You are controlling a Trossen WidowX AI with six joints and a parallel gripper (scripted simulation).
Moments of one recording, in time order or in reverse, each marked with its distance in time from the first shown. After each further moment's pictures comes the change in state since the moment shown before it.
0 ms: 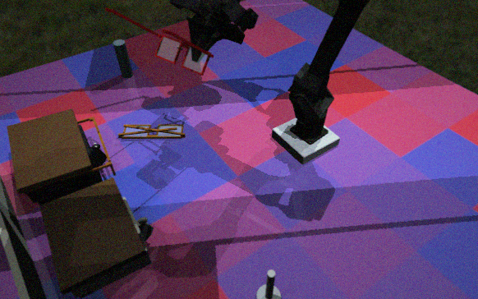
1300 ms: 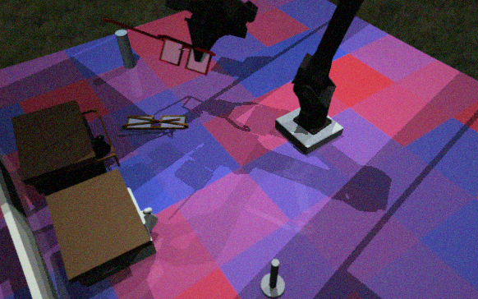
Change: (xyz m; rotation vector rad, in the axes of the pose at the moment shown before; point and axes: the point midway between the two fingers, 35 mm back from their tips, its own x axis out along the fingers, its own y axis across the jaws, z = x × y) arm 0.018 -0.009 0.011 0.061 -0.068 0.064
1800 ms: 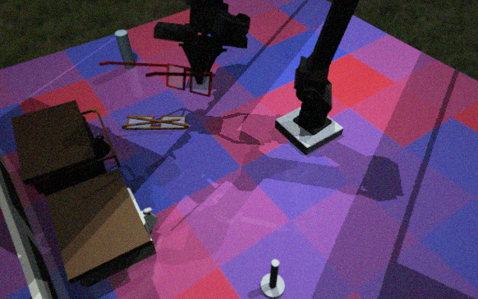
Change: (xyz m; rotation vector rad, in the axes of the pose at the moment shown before) arm 0.038 -0.016 0.024 0.125 -0.094 0.172
